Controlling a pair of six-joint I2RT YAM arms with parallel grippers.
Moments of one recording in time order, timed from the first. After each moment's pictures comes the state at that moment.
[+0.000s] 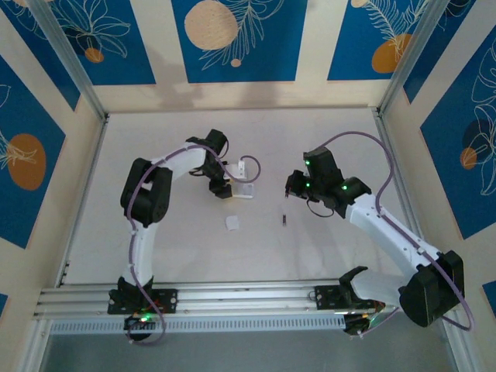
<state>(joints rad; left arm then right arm) -0.46 2.17 1.63 -0.84 0.39 1.05 0.49 1.16 0.95 -0.60 -0.08 0.74</state>
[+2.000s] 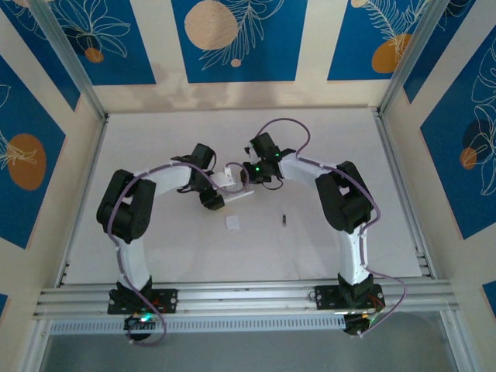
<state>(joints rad) -0.42 1.92 1.22 -0.55 0.28 0.79 0.55 2.04 1.42 -0.38 -0.30 0.46</state>
